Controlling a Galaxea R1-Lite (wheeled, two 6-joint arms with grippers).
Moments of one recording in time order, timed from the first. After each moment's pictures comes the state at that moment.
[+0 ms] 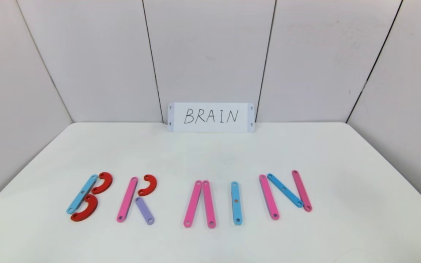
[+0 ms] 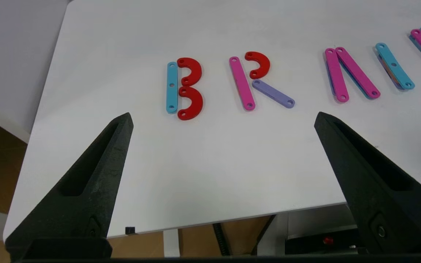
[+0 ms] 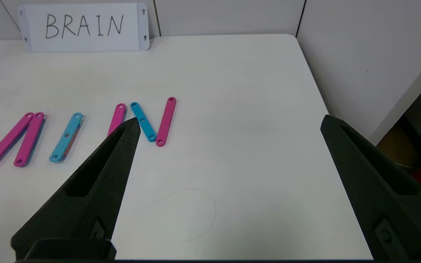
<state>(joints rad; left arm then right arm) -0.07 0.42 -0.71 0.52 -0.03 0.04 0.05 0.42 -0.64 0.36 -0.05 0.04</state>
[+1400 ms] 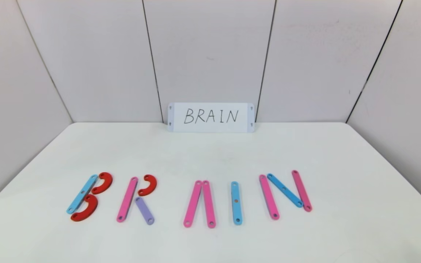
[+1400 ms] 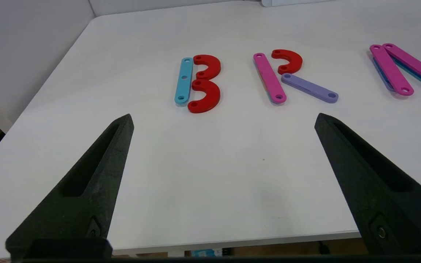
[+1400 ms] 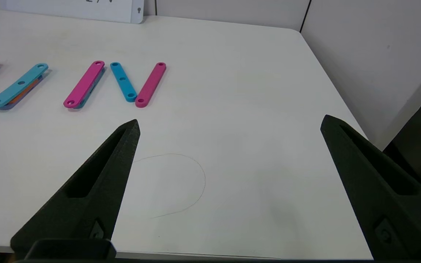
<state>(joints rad) -0.01 0.00 0.00 0.00 -0.02 0.06 -0.01 0.00 0.00 0.01 0.01 -0.07</state>
